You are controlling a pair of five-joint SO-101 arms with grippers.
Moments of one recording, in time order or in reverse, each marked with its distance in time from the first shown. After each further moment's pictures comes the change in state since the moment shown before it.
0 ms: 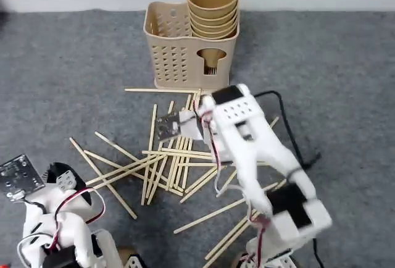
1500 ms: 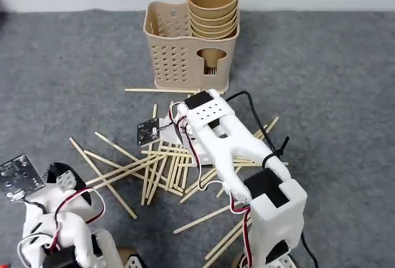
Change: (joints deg) left arm 0.0 0.0 0.0 0.0 0.0; right arm -6.9 8.7 -2.8 -4.0 -7.5
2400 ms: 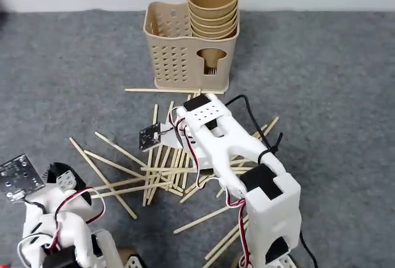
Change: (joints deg) left arm 0.0 0.0 0.0 0.0 0.0; right arm 0.0 4.1 0.4 -0.1 -0.1
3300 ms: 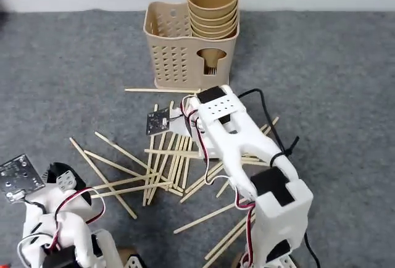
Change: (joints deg) left arm 0.0 0.0 0.0 0.0 0.0; right arm 4.4 -5.8 0.0 -2.5 0.1
